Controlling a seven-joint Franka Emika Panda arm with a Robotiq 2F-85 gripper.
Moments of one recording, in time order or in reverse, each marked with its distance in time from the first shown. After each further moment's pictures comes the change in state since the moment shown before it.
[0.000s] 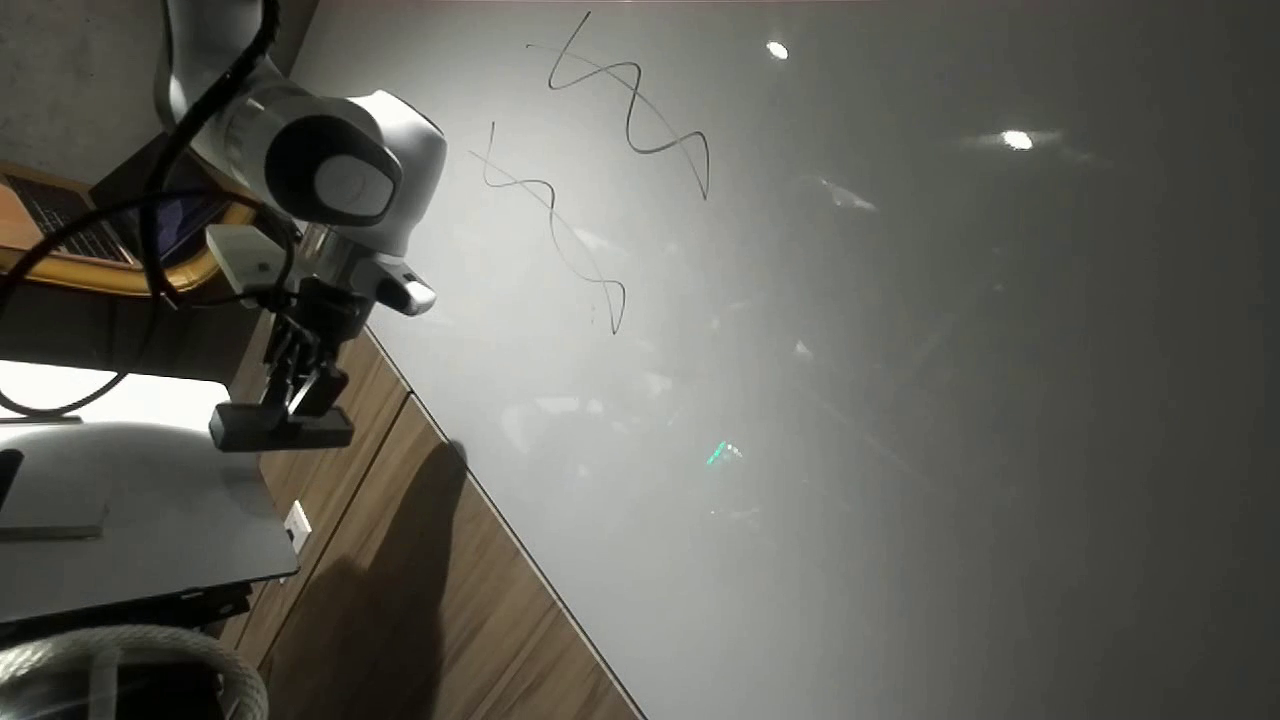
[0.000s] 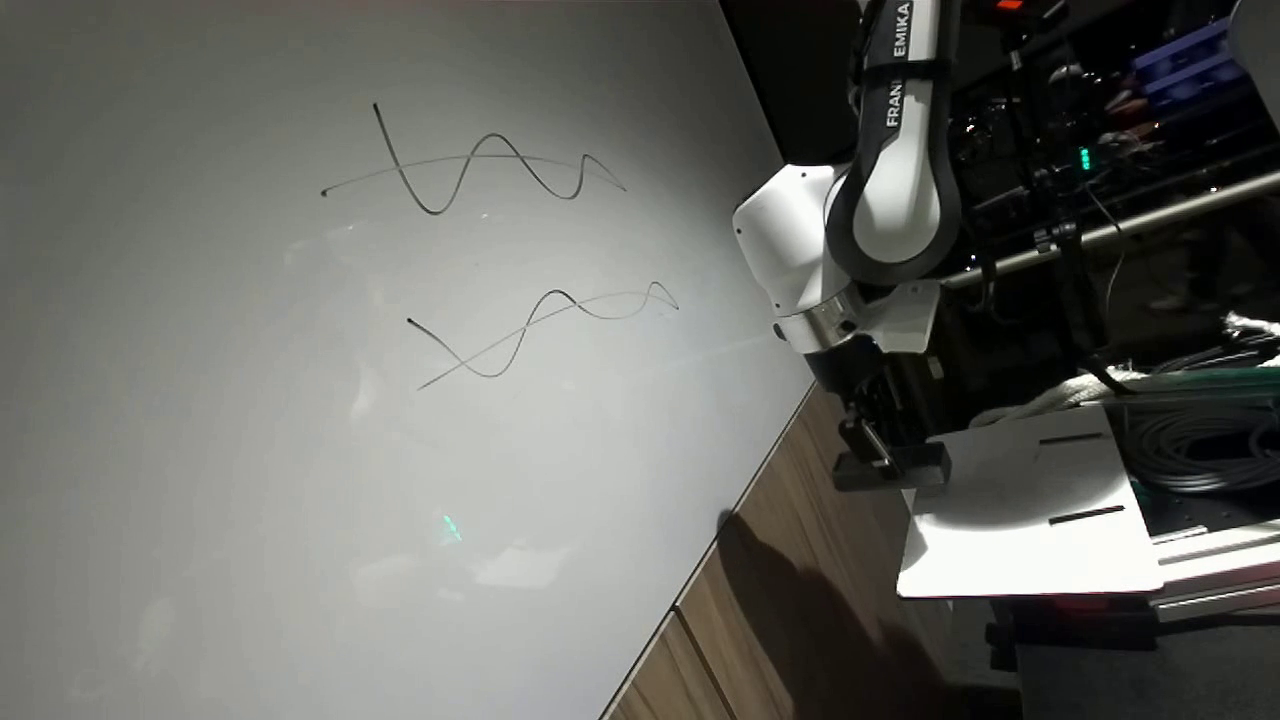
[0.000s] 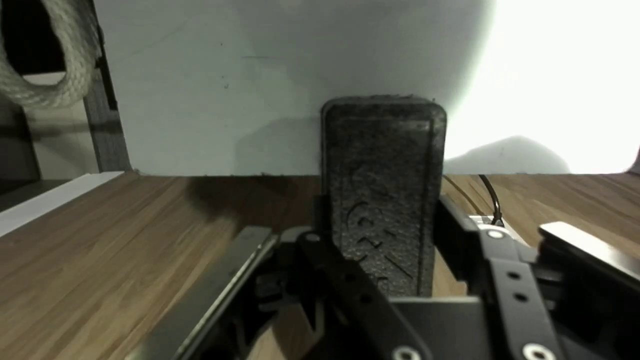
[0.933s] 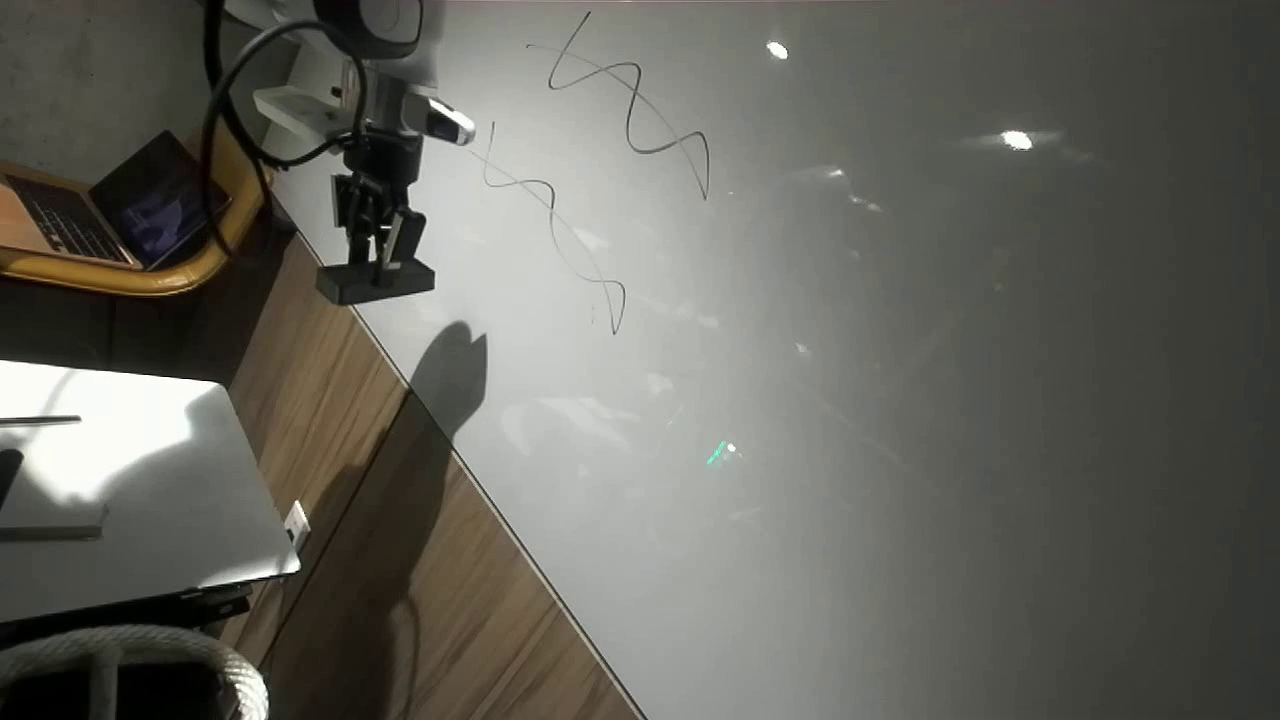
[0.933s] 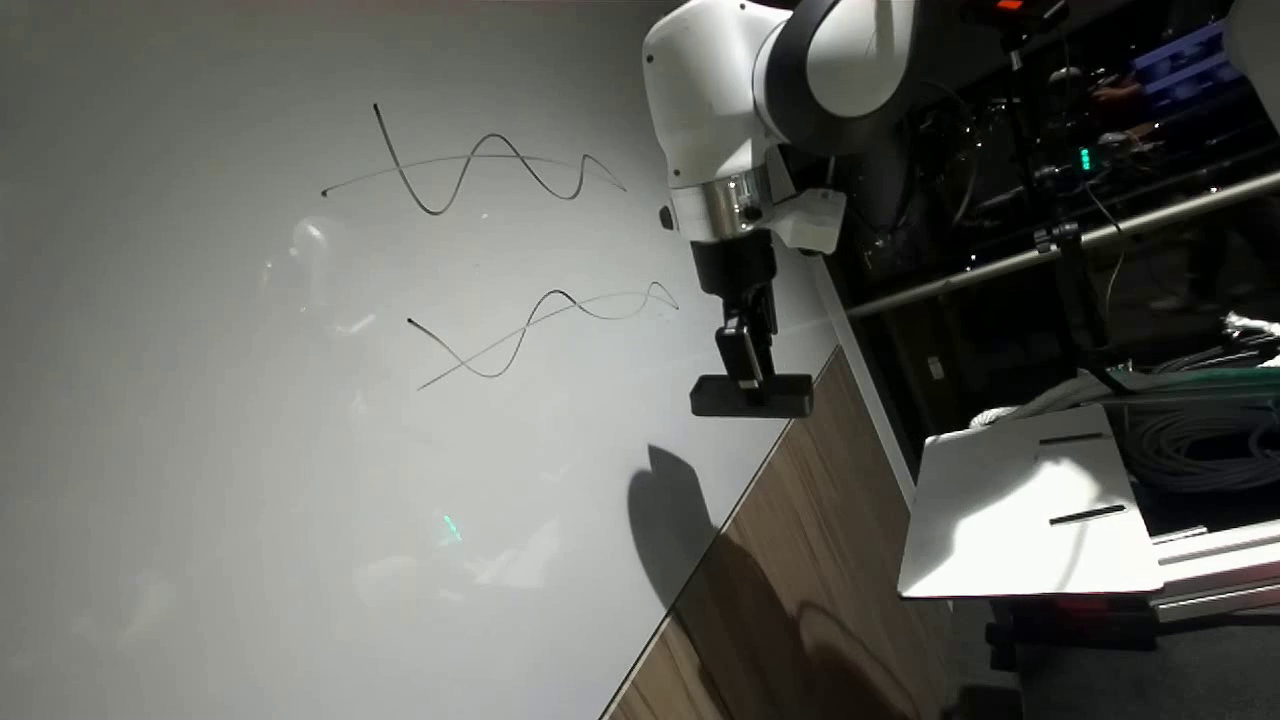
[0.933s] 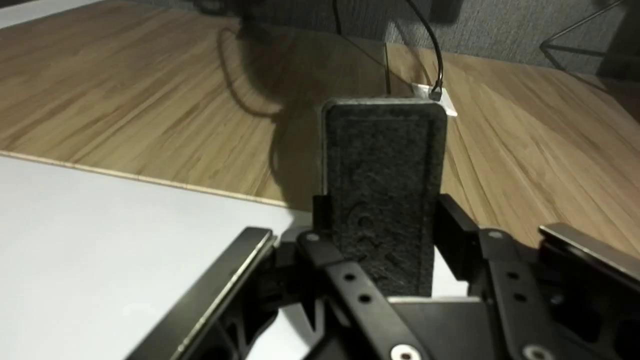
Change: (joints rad) arm 0.030 -0.256 0.157 0.126 -0.046 -0.104 0.014
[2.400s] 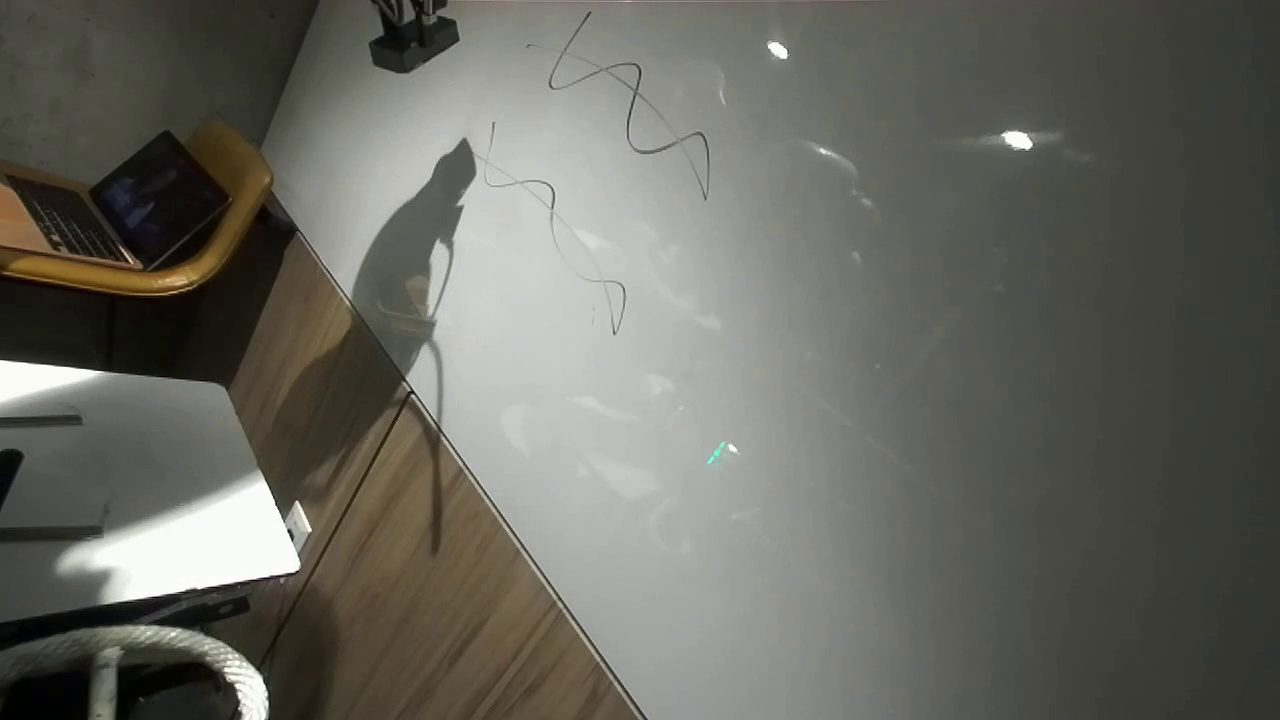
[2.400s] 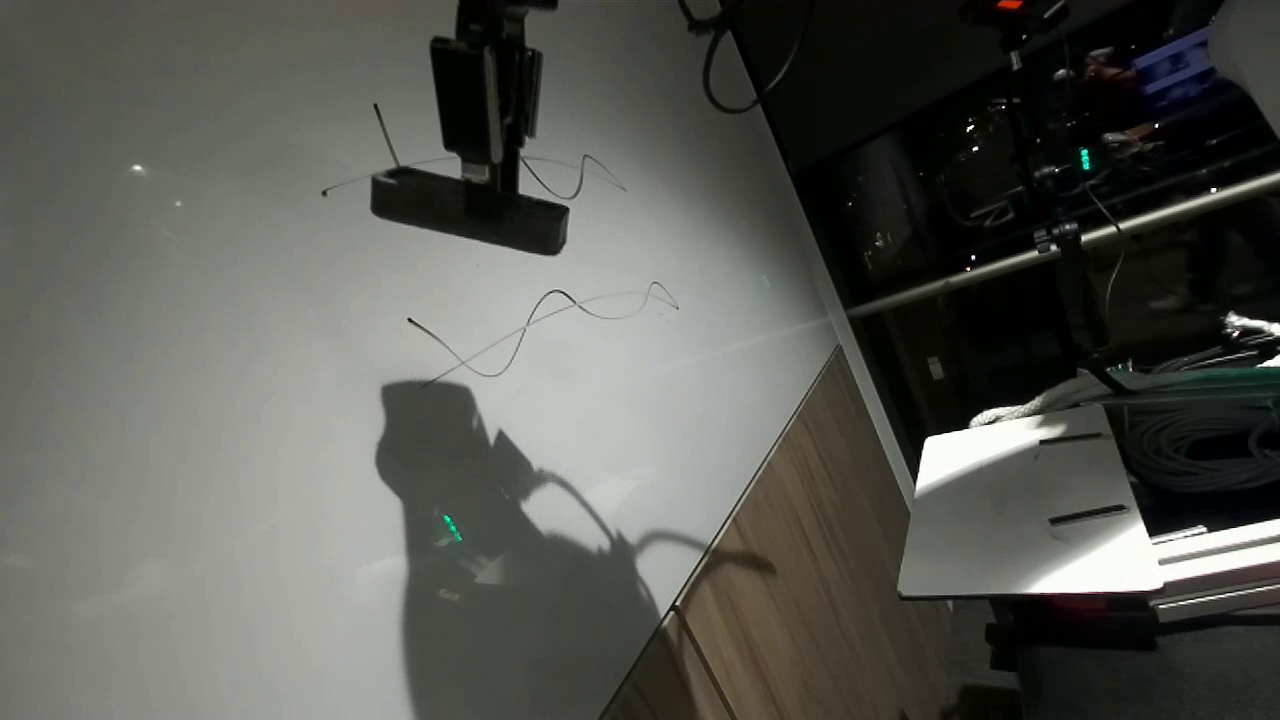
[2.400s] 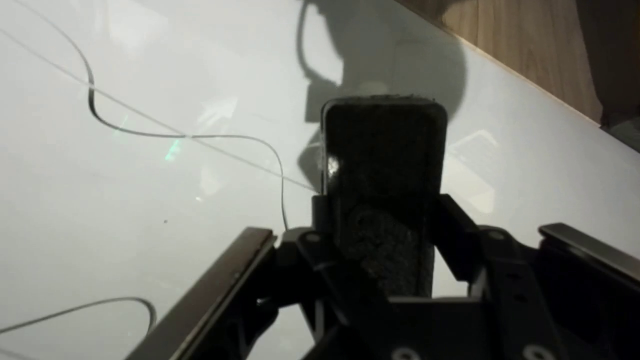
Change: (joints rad) arm 0.107 -0.094 0.210 0.415 -0.131 -0.154 -0.013
